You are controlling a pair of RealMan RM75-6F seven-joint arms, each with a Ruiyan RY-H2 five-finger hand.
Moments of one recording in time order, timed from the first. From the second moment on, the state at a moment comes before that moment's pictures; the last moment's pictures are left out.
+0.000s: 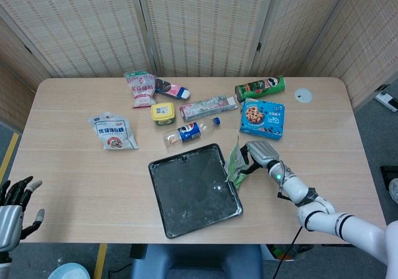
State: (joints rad) left arm 0.00 -1.17 -0.02 -1.59 1.55 1.57 0.08; right arm 0.73 -1.51 0.27 -1.20 -1.27 0.53 0.15
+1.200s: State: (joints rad) left arm -0.04 -1.19 -0.03 -1.58 1.55 1.54 0.08; right arm 0.59 -1.22 0.13 -1.47 -1.34 0.87 0.15
